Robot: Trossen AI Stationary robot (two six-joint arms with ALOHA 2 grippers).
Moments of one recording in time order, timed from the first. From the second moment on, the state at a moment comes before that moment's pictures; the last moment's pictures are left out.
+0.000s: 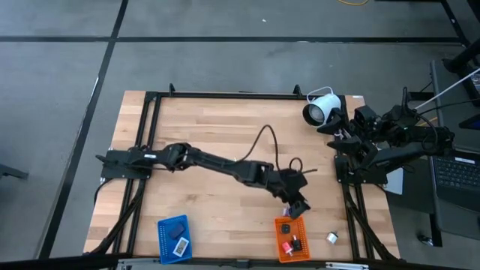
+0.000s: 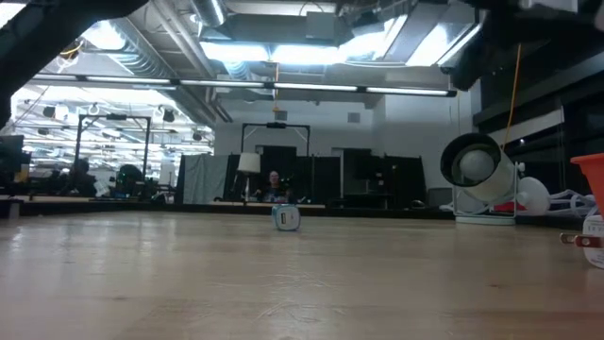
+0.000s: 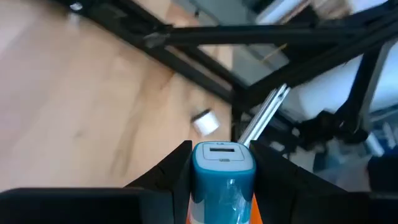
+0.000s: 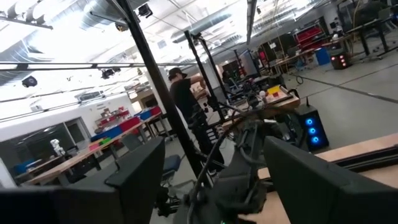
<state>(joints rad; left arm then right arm) -0.21 2.46 2.31 -0.33 0.14 -0.74 0.14 0.56 0.84 -0.05 -0.09 0.45</state>
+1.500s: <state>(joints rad) -0.29 2.60 2.31 -0.30 0.27 -0.77 0.14 0.64 0.84 -0.07 -0.07 0.47</state>
